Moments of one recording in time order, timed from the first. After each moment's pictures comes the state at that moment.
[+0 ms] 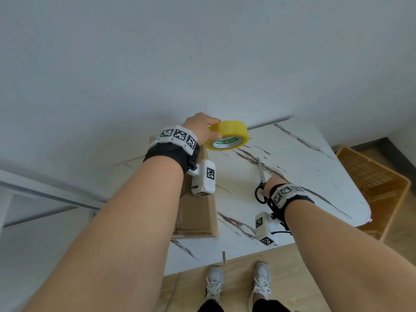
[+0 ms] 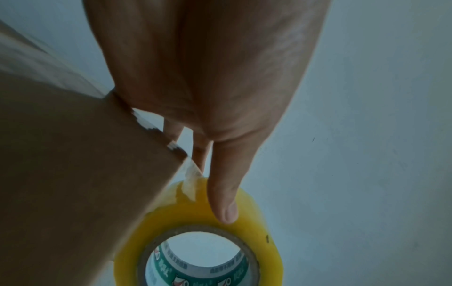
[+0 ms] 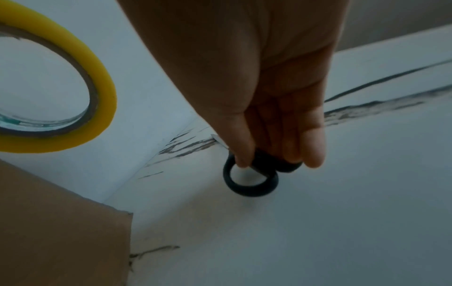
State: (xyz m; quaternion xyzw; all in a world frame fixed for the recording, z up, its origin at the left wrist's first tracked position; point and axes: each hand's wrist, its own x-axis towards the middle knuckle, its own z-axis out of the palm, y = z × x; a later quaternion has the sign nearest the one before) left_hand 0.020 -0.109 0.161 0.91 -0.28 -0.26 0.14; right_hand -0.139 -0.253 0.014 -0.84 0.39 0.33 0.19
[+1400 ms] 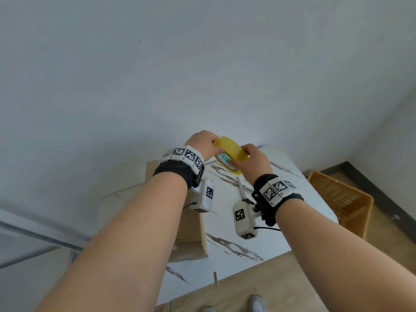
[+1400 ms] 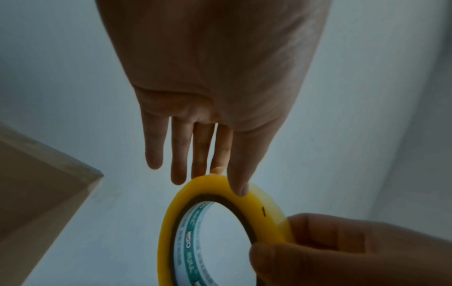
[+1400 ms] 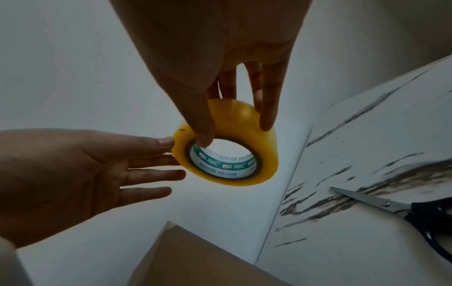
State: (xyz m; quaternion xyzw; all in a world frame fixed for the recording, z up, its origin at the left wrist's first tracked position) left_hand -0.016 -0.134 0.198 0.90 -0.33 -0.20 0.18; right_hand -0.132 -0.242 0.138 -0.83 0.33 -0.13 0.44
